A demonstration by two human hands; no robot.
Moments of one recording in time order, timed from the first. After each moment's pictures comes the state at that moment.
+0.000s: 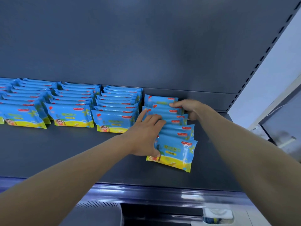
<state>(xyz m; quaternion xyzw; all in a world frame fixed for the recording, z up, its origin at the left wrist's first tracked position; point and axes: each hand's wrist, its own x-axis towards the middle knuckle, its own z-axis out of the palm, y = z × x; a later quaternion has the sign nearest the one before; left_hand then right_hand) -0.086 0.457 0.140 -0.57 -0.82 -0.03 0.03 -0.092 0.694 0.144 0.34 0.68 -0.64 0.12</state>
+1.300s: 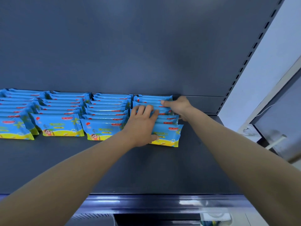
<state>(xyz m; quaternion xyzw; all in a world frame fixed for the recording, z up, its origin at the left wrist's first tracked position) -0.109 0.498 0.141 -0.49 -0.86 -0.01 0.11 -0.090 0.680 0.163 0.37 0.75 -0.54 -0.08</state>
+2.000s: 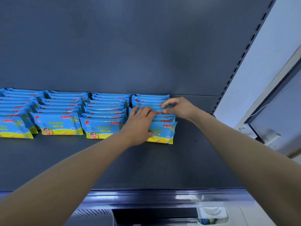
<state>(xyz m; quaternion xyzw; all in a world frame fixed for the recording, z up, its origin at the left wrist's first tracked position) -0.108 0.496 0.136 -0.51 -0.85 -0.09 0.08 -0.057 0.687 0.169 0.16 0.84 -0.52 -0.03</state>
